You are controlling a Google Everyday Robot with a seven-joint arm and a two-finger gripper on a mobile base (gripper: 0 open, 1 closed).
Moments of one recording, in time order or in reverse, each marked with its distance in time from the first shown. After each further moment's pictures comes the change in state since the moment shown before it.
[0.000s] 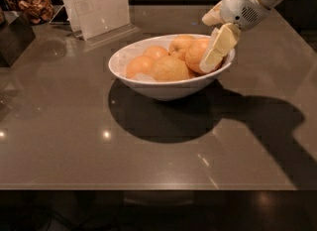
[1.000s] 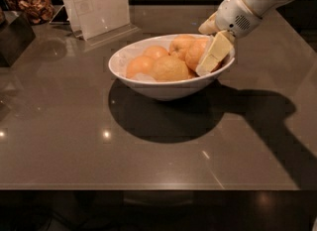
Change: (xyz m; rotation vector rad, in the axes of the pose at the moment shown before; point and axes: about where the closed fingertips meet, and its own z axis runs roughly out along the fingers) arm 0.011 -0.004 0.023 -0.053 -0.004 0.042
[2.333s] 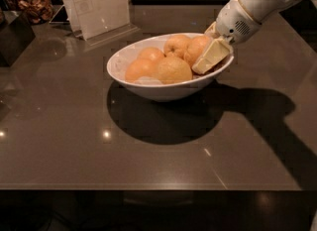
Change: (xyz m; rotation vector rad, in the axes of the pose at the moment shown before) arm 0.009 0.002 0.011 -0.030 0.009 0.024
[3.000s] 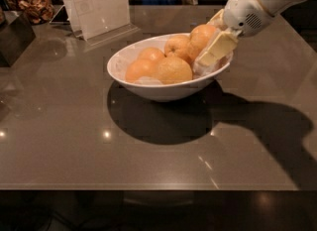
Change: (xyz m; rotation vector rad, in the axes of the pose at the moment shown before) arm -0.017 0.017 -0.034 0.103 -0.043 -0.075
